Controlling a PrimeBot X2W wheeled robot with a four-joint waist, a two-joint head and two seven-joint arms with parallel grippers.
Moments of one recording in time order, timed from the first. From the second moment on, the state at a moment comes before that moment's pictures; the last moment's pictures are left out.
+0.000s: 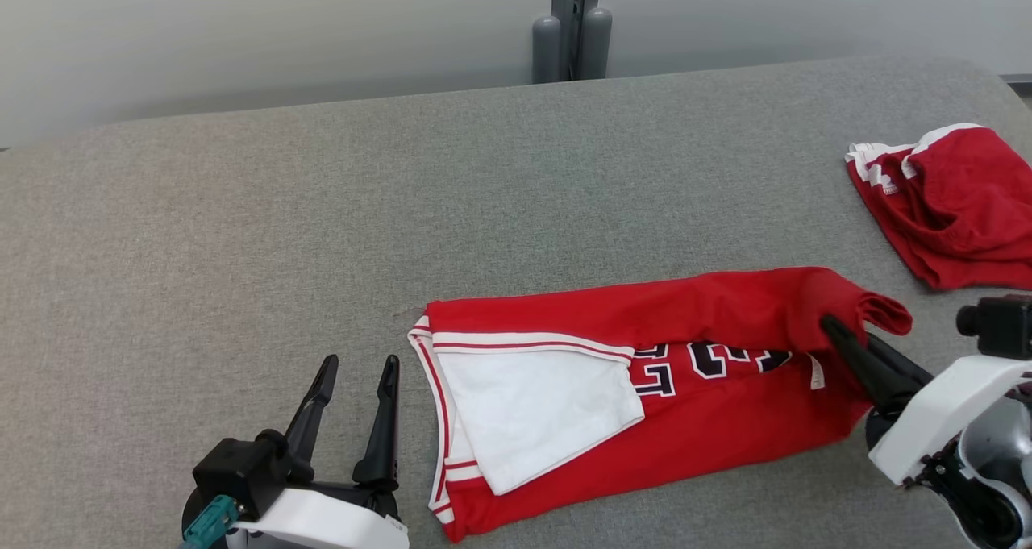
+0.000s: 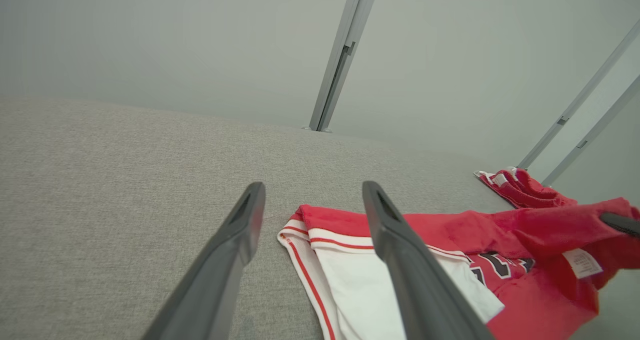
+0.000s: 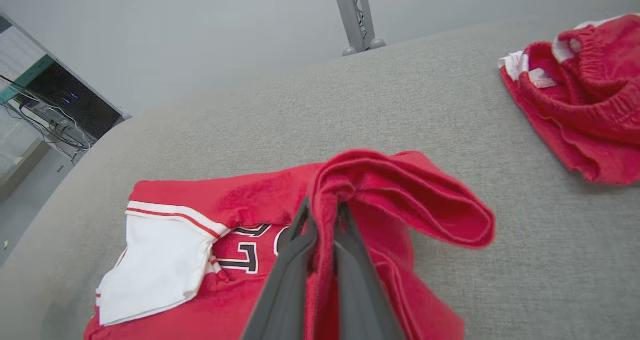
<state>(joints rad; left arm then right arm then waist) 0.01 0.15 -0.34 0.01 -0.50 0.14 -0.19 -0.20 -0.42 0.25 0.15 0.82 0.13 0.23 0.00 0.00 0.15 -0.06</state>
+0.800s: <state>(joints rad) -0.02 0.13 -0.37 0.04 -0.51 0.12 -0.20 -0.38 -0.17 0.62 0.17 0.81 0.13 0.31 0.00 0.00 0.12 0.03</state>
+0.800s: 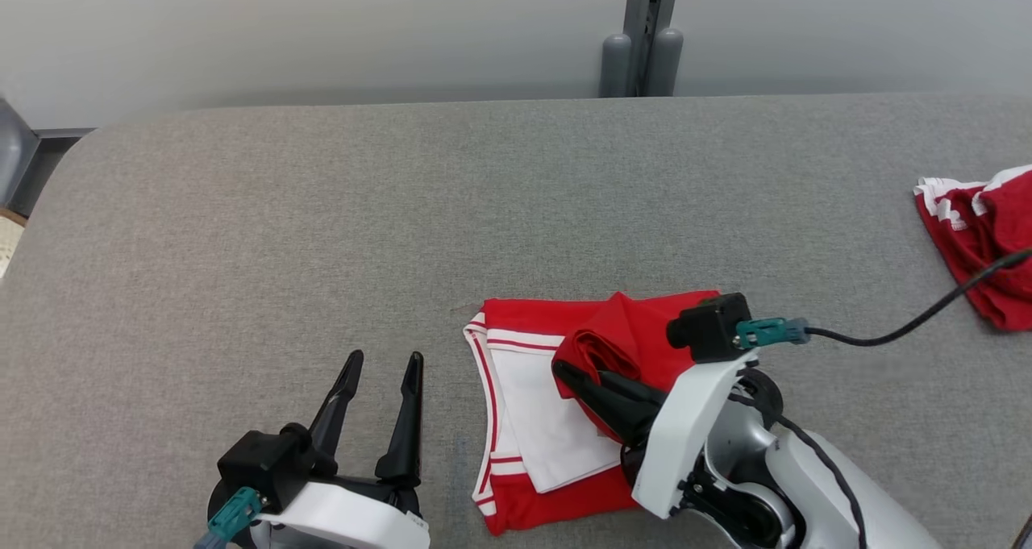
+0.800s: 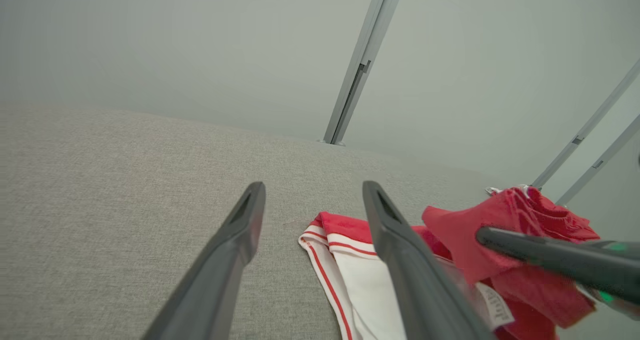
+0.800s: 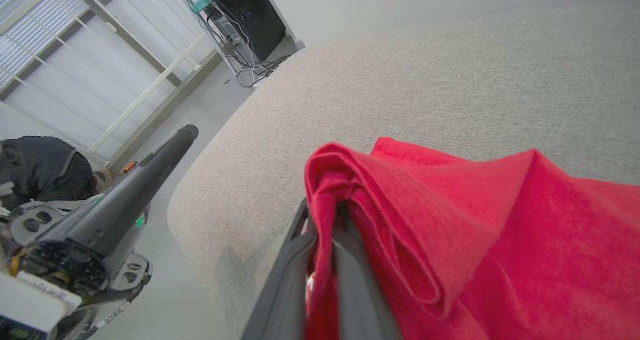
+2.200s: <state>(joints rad) -0.04 0.14 -0.41 0.08 -0.51 0.13 -0.22 -0.59 -0.11 0.57 0.62 0.54 0.13 -0.17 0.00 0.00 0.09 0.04</state>
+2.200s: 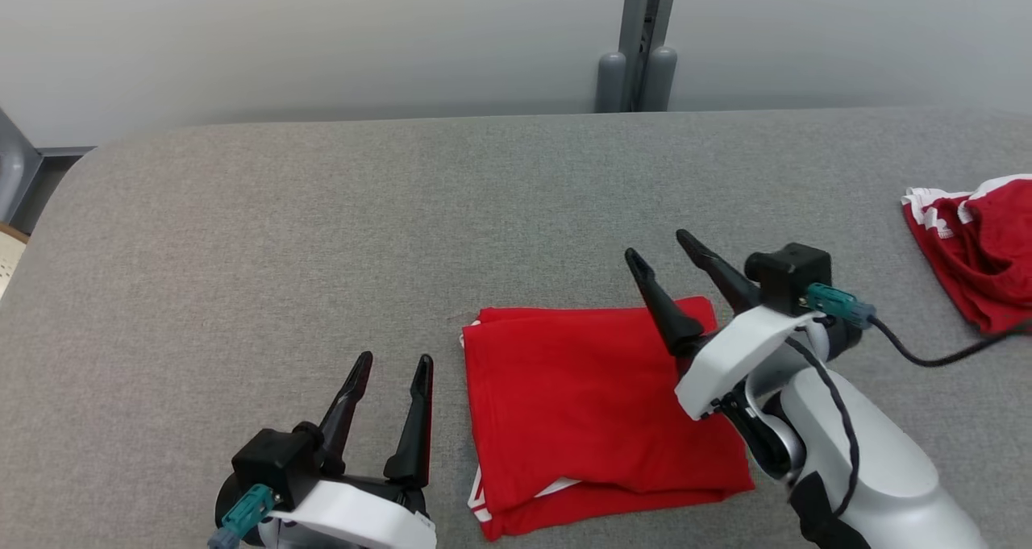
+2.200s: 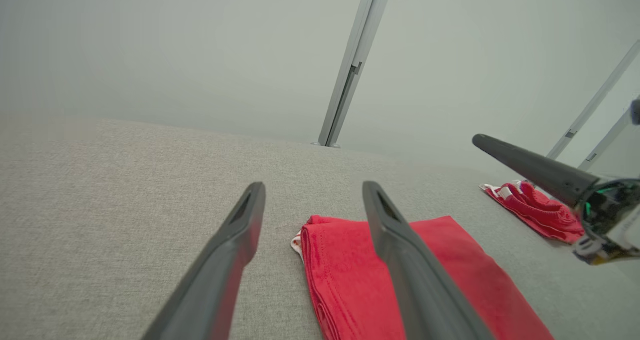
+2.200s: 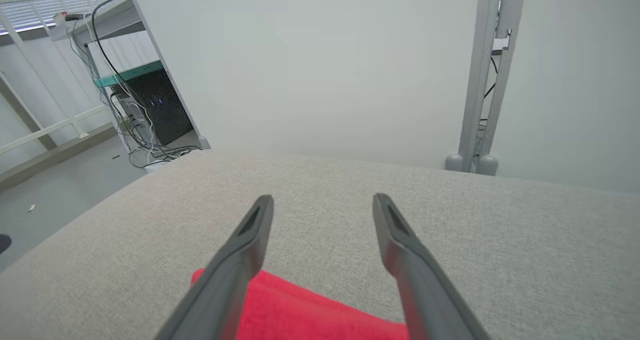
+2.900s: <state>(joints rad) -0.01 0.14 -0.34 0.12 -0.44 0.19 -0.26 -0.13 -0.05 0.09 0.19 0.20 0.13 -0.26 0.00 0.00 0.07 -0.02</state>
